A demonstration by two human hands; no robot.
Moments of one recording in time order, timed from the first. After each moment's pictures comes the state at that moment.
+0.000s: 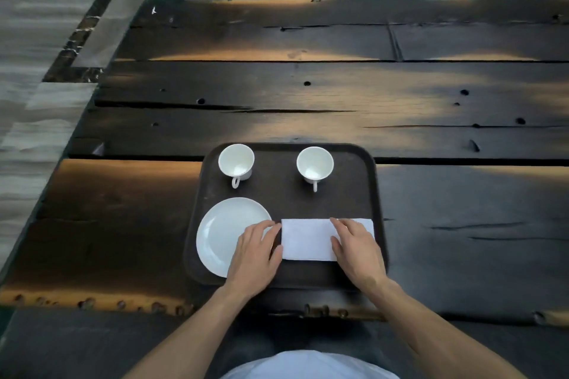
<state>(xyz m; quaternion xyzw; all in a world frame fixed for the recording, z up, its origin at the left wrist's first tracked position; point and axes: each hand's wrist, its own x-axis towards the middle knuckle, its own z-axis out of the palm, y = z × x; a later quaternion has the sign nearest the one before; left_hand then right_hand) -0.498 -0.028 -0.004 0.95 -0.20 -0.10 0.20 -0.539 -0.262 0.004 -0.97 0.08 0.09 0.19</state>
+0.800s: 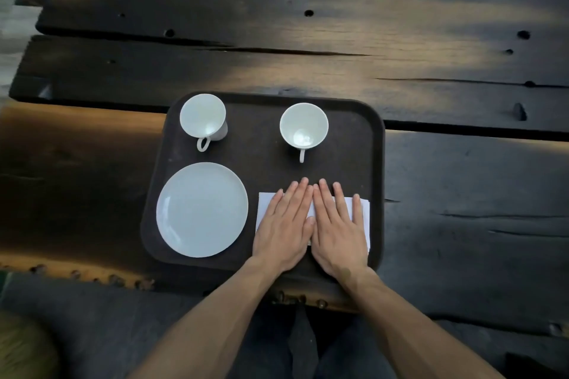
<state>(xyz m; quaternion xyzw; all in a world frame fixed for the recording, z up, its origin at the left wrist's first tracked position) -0.500 -0.135 -0.070 0.96 -0.25 -0.10 0.07 -0.534 -0.271 -0.063 -0.99 0.00 0.11 0.09</state>
